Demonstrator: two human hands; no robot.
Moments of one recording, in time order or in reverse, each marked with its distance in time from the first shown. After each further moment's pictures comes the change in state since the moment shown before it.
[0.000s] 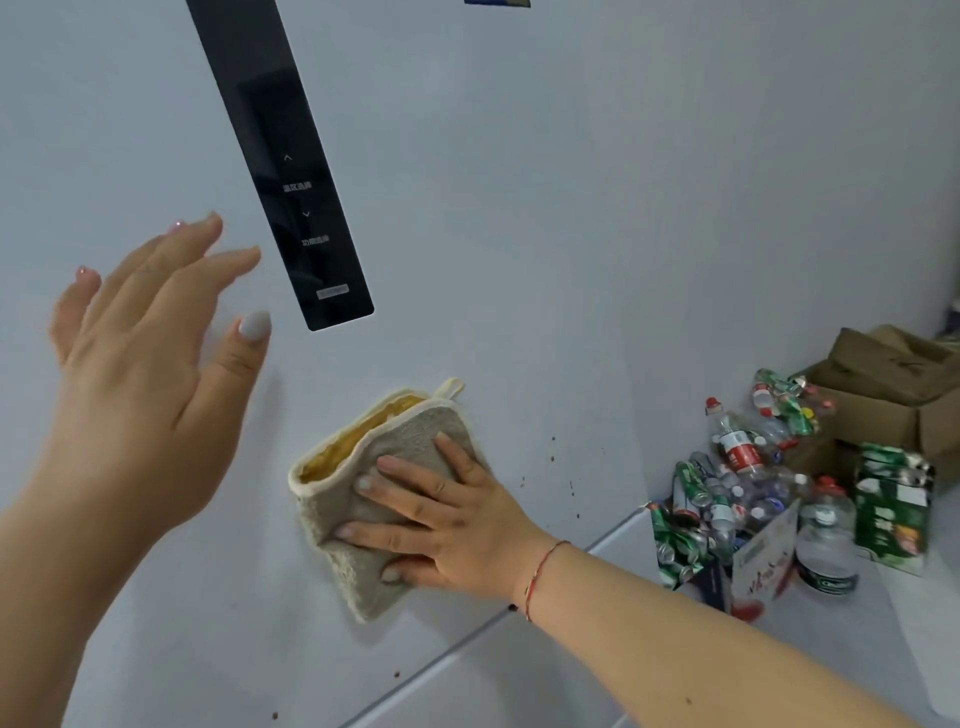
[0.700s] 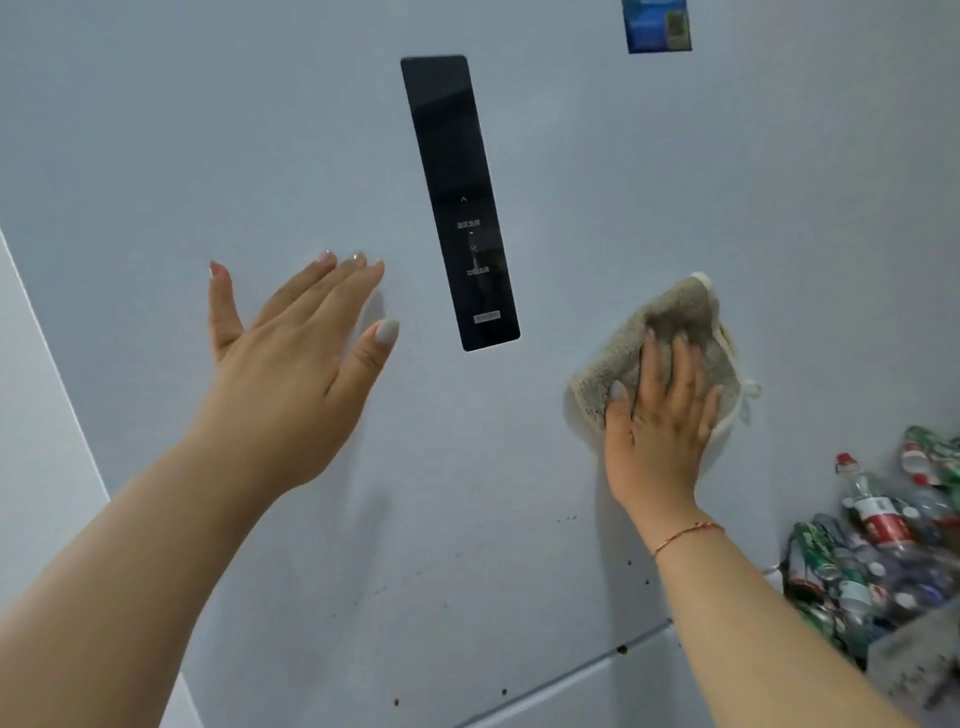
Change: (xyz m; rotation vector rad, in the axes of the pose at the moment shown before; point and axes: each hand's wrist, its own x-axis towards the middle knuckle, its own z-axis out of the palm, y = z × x) left_hand 0.006 -0.006 -0.042 0.362 -0.197 -0.136; right_hand 0.042 0.066 -0.013 0.094 0.023 1.120
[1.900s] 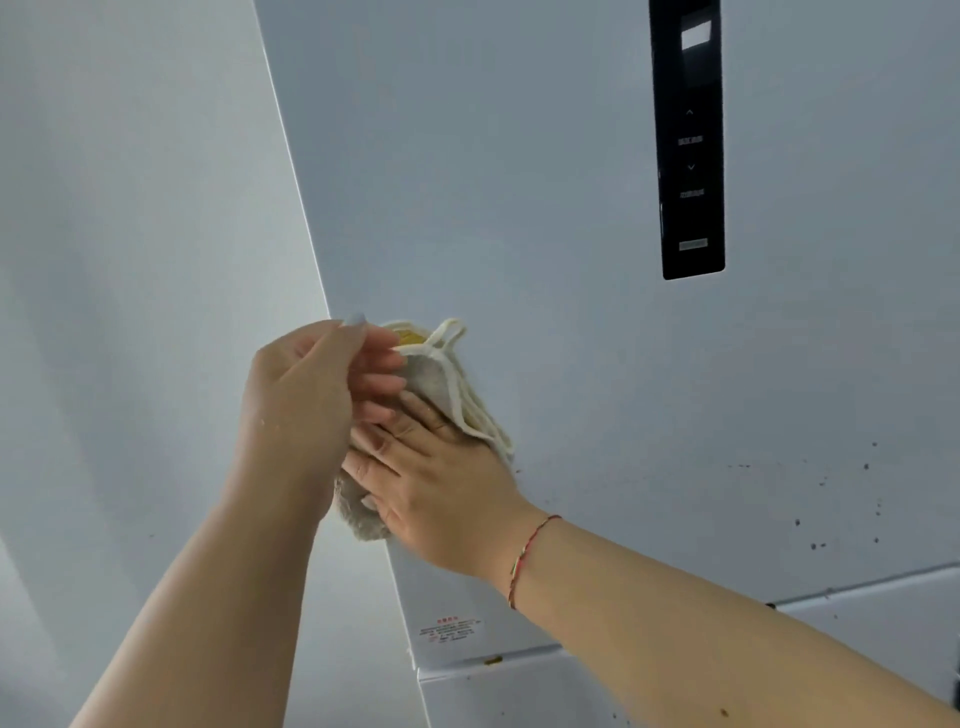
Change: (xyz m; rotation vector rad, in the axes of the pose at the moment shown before) left_hand -0.092 -0.064 -0.039 -1.084 0.240 -0.847; right_hand -0.150 -0.239 0.039 0.227 -0.199 -1.171
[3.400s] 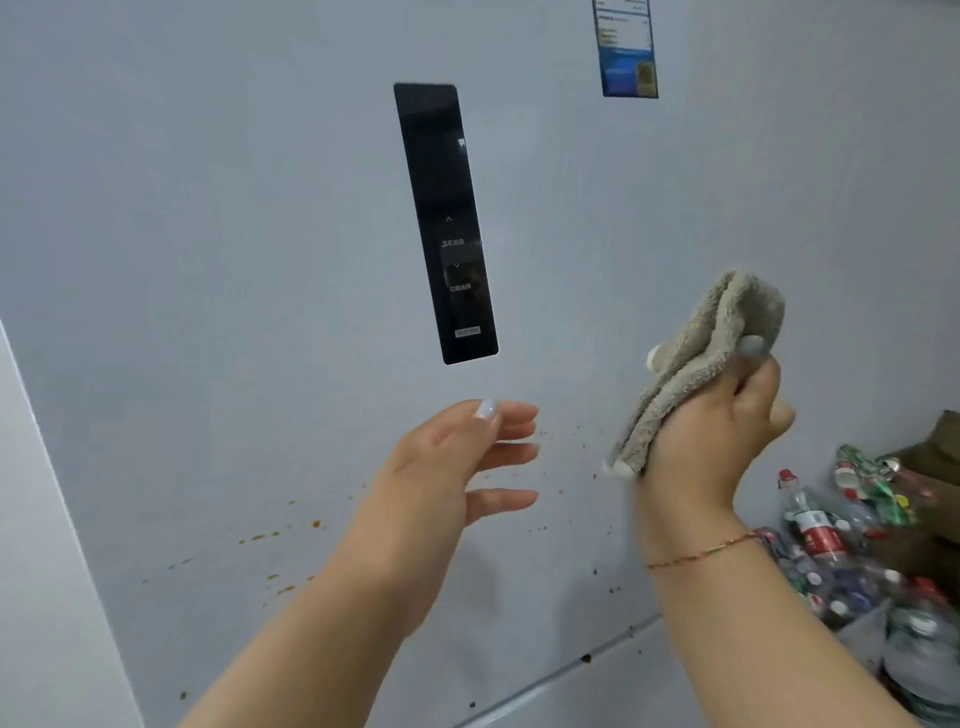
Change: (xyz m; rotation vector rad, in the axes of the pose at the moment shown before) left_hand -0.064 0.001 0.163 -0.246 -0.717 -0.115; right_hand -0.111 0.178 -0.177 0.317 1.198 1.454
